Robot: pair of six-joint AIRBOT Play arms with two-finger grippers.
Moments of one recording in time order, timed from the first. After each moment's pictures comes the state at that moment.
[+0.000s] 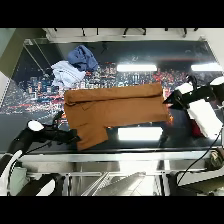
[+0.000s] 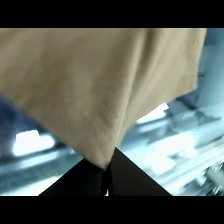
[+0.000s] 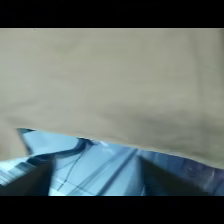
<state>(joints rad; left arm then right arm) 0.05 -1.06 0.53 0.89 -1.18 -1.34 -0.36 -1.64 1.35 -0.86 1.51 1.28</state>
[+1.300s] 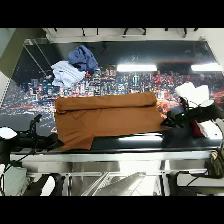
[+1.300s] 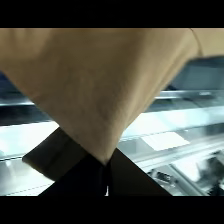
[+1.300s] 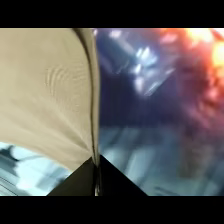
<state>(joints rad) 0.36 -0.82 0.55 1.05 -1.46 -1.32 -0.37 -1.46 0.93 -0.95 1.34 1.17</state>
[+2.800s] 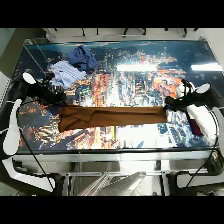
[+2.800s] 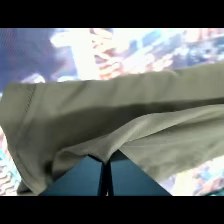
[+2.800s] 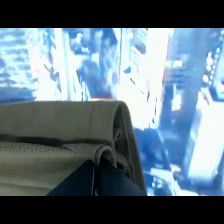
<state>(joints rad) 0.10 -1.71 1.50 1.21 -1.39 -1.37 -0.24 -1.58 1.19 -1.06 1.13 1.39</state>
